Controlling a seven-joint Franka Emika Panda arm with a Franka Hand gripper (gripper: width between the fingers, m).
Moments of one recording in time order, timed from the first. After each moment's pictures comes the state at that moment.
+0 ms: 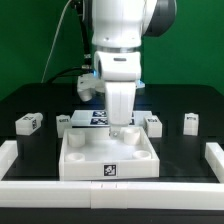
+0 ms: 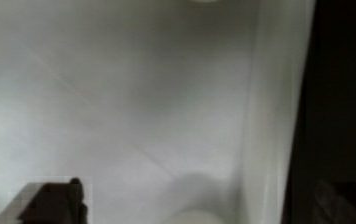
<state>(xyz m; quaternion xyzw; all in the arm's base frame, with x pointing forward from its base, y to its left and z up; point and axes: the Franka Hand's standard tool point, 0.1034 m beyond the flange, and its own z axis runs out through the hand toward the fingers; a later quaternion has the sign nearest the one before) 0.460 -0.024 0.030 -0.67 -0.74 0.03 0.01</state>
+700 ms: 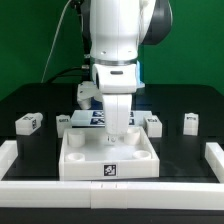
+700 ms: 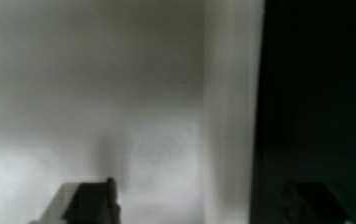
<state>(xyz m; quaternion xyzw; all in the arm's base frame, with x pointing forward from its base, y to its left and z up) 0.445 -0.024 0.012 -0.67 -0.74 0.04 0.02</state>
